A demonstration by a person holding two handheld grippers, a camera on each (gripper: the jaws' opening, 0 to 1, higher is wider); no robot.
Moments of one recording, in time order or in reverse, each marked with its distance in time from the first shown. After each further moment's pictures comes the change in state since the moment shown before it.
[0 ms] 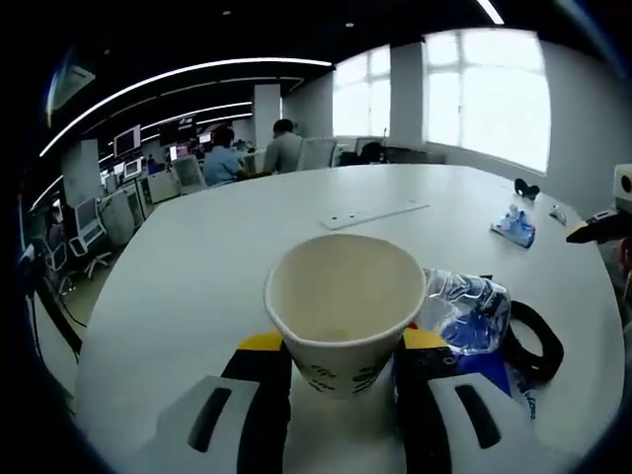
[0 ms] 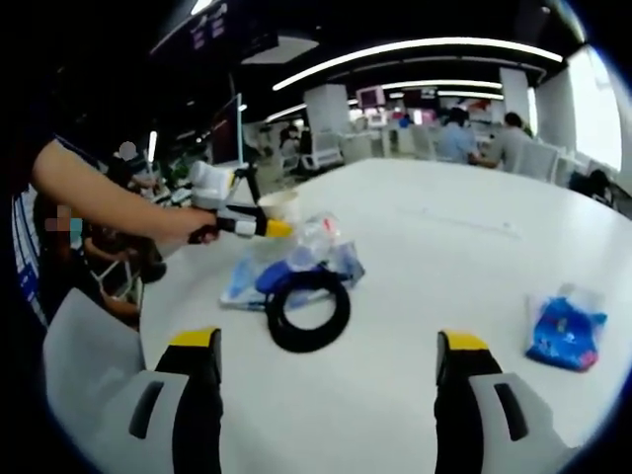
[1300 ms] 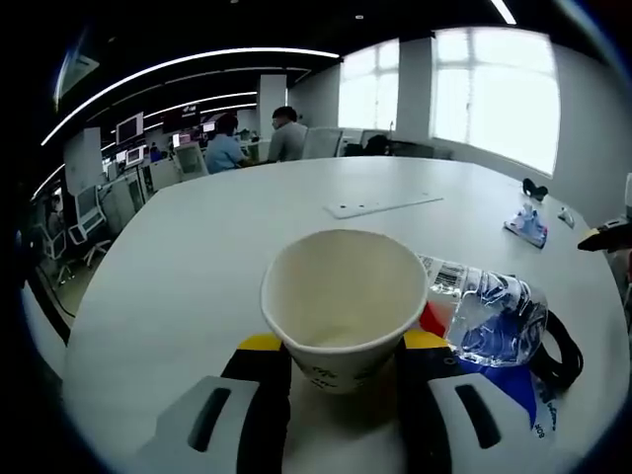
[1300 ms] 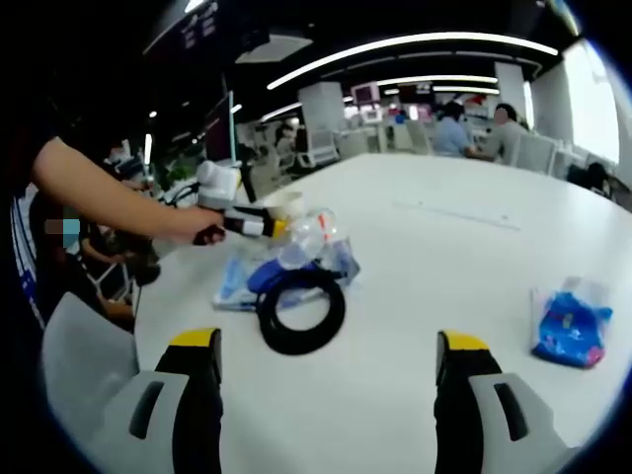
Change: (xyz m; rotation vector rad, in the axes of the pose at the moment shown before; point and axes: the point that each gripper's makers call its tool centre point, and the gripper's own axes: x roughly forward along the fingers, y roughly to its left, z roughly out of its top) left arm 0.018 -0.001 -0.004 -0.038 0.033 0.008; right arm 0.011 -0.006 -0.004 0.020 0.010 -0.006
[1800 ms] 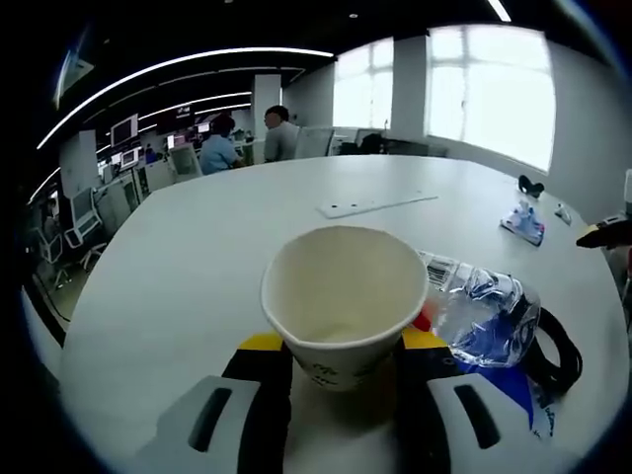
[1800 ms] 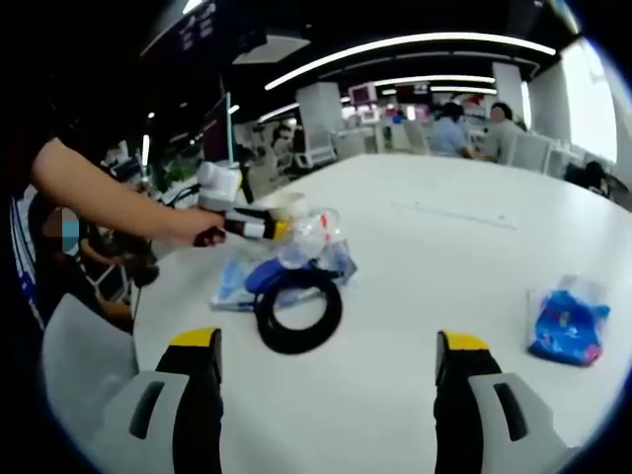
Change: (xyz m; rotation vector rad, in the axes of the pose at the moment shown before) left arm 0.007 -0.008 0.000 0.008 0.006 -0.020; right arm -0.003 -0.002 0.001 0.005 -0.003 -0.010
